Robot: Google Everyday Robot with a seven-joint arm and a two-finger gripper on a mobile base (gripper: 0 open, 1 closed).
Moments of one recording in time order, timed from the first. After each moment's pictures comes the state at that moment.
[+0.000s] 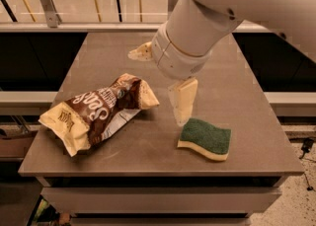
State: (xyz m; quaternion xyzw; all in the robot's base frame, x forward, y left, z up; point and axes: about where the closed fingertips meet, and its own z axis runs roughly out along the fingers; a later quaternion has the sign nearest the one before) arm 0.477 0.000 0.926 -0.88 0.42 -0.04 0.22
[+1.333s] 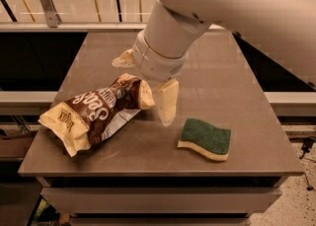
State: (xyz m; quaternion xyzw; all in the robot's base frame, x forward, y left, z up) arm 0.486 0.034 0.906 -0.90 0.39 -0.01 0.21
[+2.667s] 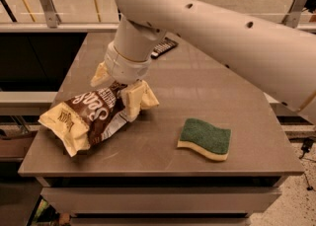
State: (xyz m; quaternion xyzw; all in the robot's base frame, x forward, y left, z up) arm 0.521 0.108 0.856 -0.92 0.32 0.07 0.20
